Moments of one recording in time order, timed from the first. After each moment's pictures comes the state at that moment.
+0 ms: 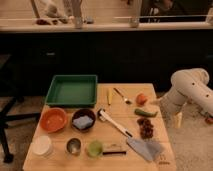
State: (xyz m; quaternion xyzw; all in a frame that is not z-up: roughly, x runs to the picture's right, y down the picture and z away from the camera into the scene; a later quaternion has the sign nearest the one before) arm 0.299 0.141 0.713 -0.32 -0.14 -0.24 0.91
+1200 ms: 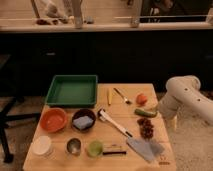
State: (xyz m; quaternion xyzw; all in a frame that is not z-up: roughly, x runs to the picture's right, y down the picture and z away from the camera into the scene) arm 0.287 0.173 0.753 -0.31 -0.20 -0.34 0.86
